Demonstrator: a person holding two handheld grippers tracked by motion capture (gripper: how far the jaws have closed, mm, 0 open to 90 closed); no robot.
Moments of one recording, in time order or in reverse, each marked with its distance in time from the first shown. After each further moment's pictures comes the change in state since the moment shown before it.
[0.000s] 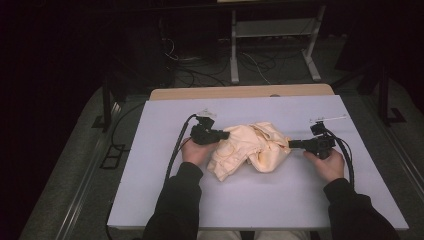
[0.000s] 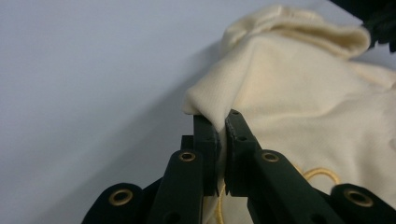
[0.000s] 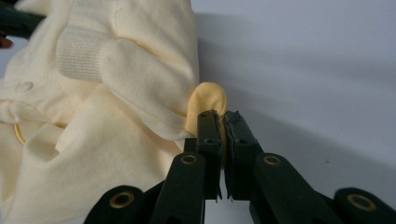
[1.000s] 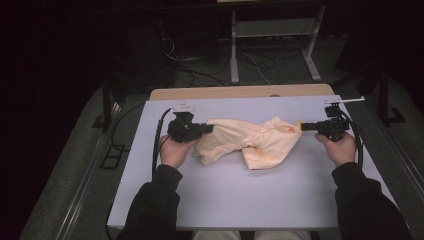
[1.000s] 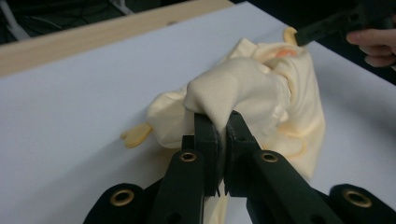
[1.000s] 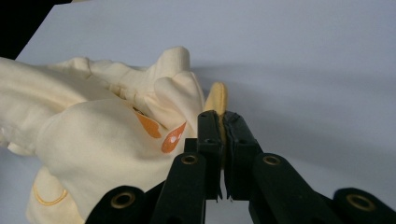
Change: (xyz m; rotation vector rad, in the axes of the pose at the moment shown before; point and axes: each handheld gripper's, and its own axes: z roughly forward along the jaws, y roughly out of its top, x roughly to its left) left arm -0.022 0.012 -0.085 -0.065 0.039 0.027; right arm -0.021 0.042 -0.034 -0.066 -0.066 0.064
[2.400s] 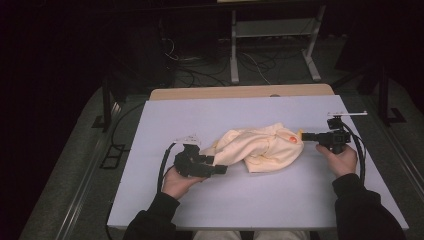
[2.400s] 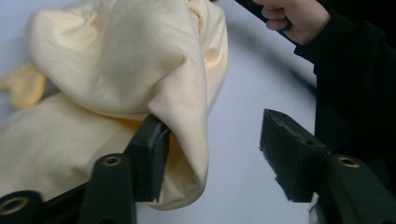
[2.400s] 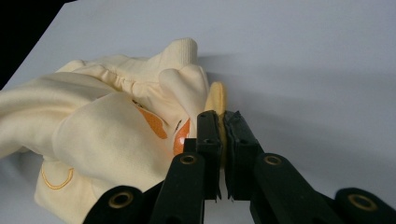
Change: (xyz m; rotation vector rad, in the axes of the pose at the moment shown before) left arm -0.036 -0.064 0.004 0.065 -0.304 -0.058; right arm -0.010 -0.035 0.003 -0.026 0.047 0.030
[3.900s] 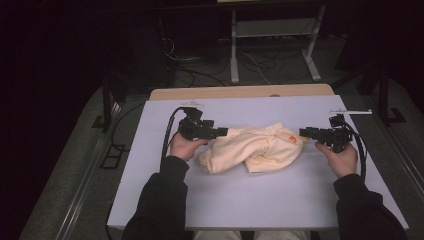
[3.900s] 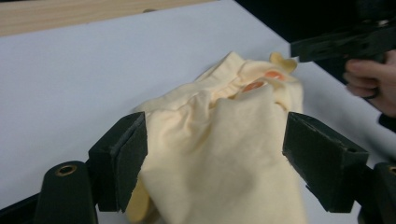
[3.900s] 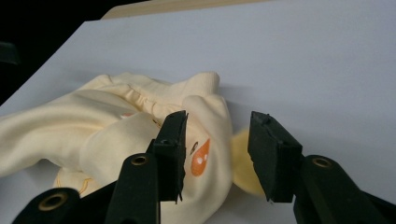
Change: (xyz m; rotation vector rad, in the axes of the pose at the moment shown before) left arm 0.051 0.075 0.012 -0.049 0.208 -0.046; right arm 0.016 0.004 -0.013 -0.101 0.004 -0.095
